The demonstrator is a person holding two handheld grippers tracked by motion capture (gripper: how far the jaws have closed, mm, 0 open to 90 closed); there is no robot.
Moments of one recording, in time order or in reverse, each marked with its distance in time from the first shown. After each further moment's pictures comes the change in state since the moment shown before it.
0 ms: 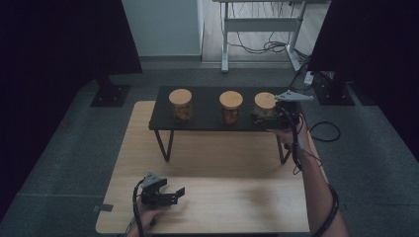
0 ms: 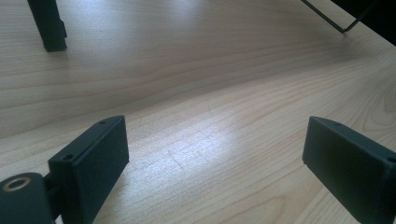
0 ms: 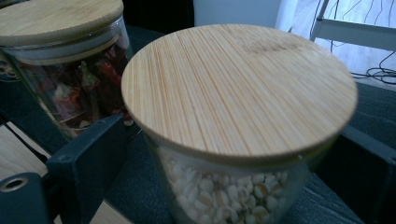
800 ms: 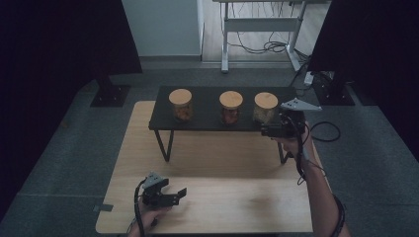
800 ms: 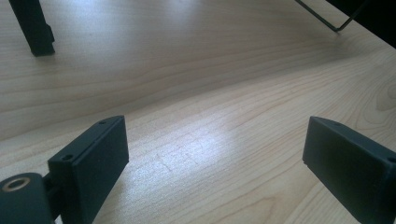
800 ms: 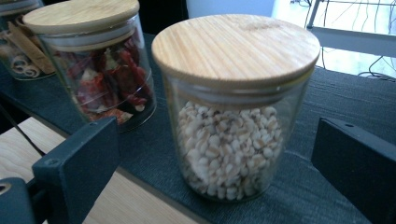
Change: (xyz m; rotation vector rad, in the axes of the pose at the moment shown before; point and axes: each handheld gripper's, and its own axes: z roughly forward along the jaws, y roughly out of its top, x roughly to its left) left arm -0.005 0.001 -0.002 -0.010 -0.009 0.015; right arm 0.012 -0.023 -0.025 -0.049 -0.017 0.019
